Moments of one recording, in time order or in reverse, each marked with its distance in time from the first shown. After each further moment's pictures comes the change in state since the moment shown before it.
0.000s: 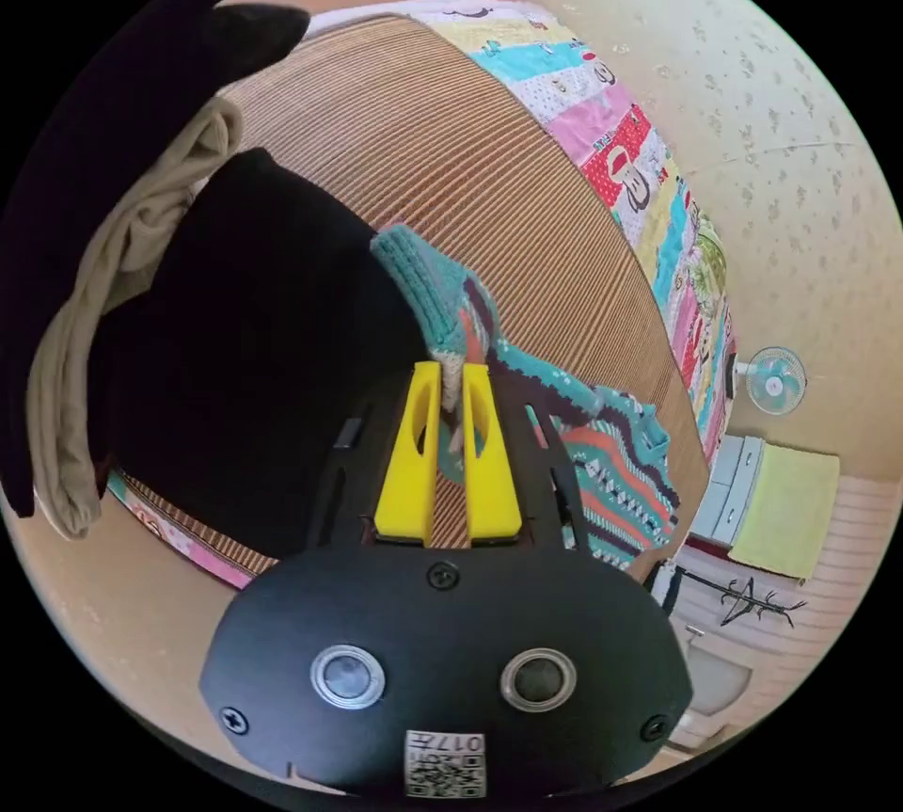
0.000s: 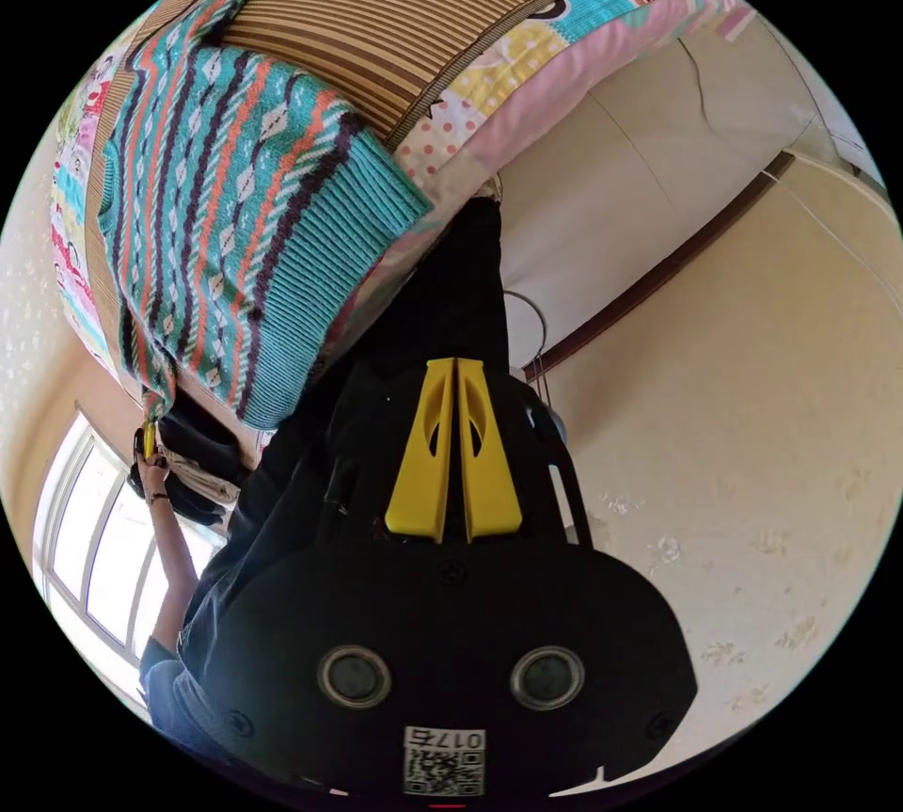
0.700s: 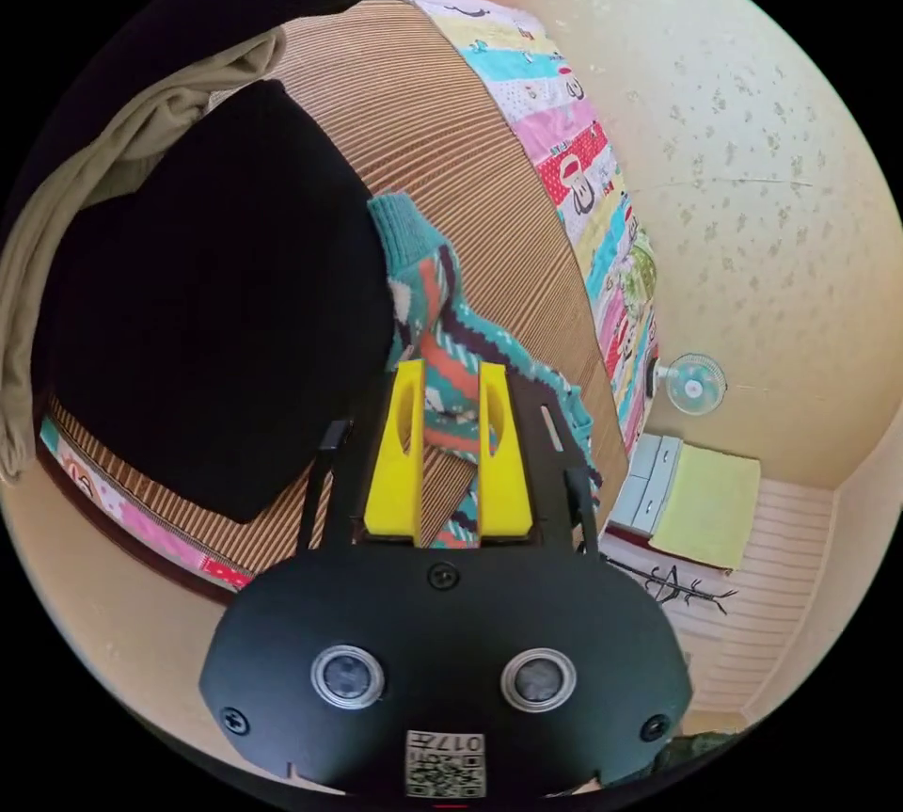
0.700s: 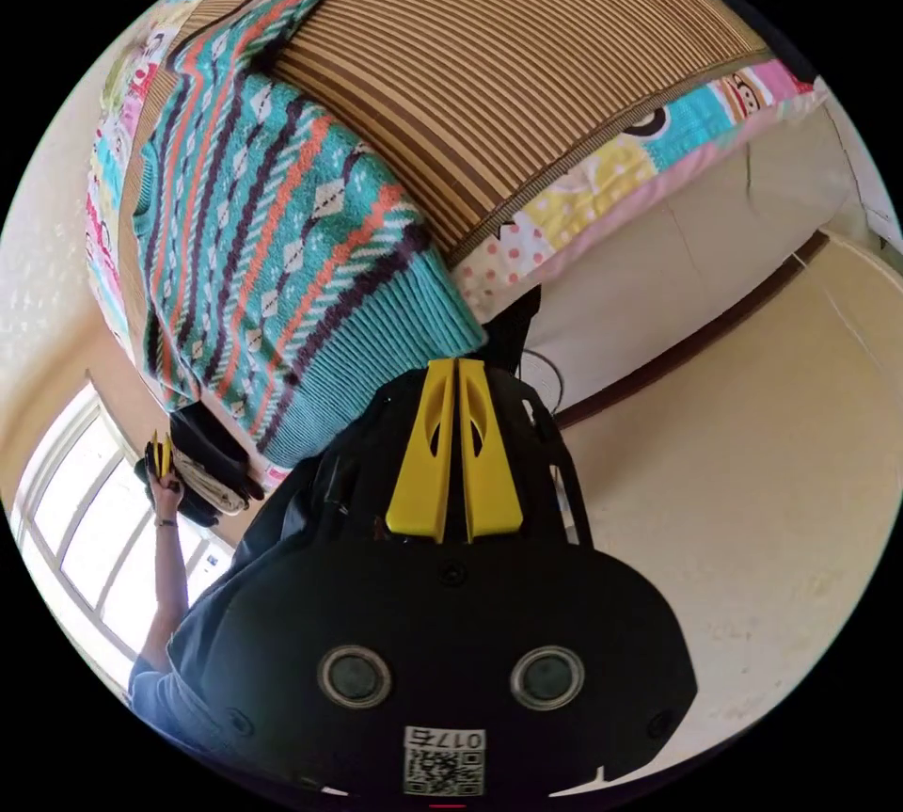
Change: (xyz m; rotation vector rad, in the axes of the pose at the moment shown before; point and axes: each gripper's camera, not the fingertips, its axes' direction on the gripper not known) left arm -0.013 -0.038 -0.047 -0.043 0.262 -0.107; right arm -0.045 -0.104 -0.020 0.099 -0.067 -0.098
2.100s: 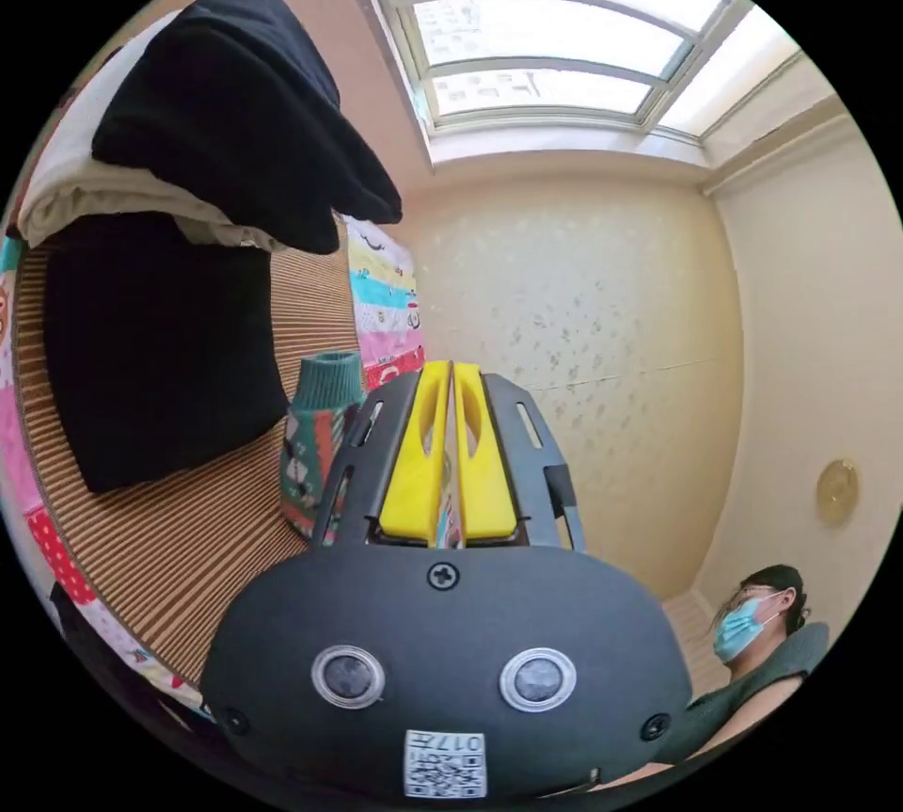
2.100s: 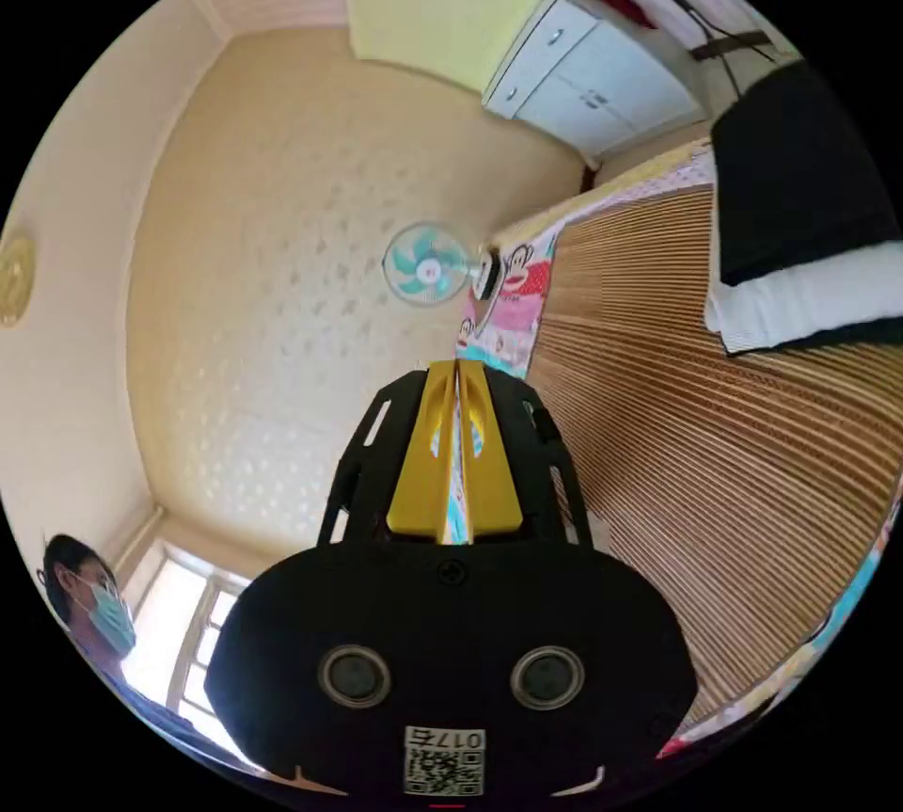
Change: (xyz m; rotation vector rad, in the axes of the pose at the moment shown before) left arm 0.056 0.131 -0.085 0.679 0.648 -0.161; right arm -0.009 -0.186 -0.181 1.076 -1.152 0.046
